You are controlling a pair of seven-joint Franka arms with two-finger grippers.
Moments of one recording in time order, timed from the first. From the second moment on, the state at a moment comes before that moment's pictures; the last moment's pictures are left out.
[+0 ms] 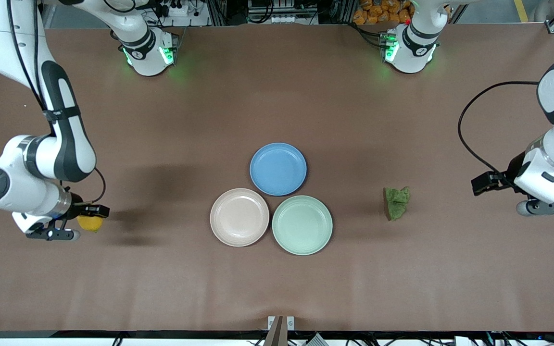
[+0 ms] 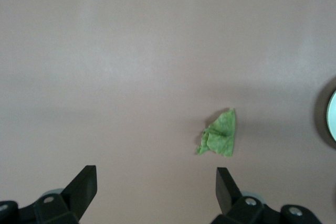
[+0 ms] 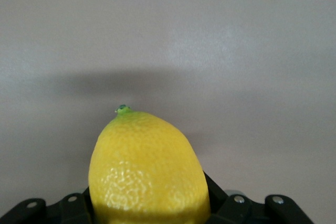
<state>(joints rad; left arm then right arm) -0.03 0.27 -0.05 -1.50 0.07 1.81 -0.14 0.06 0.52 -0.15 -1.73 0.08 2.23 -0.05</state>
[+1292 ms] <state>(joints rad) -0.03 0.08 -0.12 -1.57 0.03 1.67 -0.25 0.03 0.45 -0.14 -2.09 0.08 2.64 -0.10</state>
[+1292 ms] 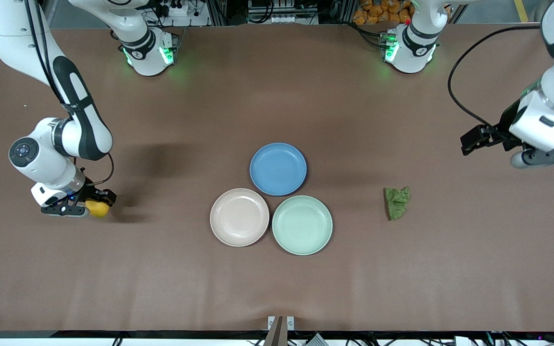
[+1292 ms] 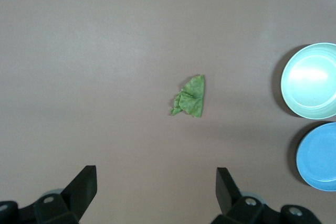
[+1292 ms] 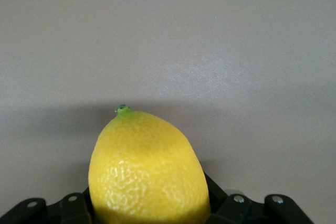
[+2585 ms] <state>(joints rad) -0.01 -0.06 -0.13 -1.70 -0.01 1.67 -0.19 0.03 0.46 -0.13 -2.00 0.08 2.52 -0.10</state>
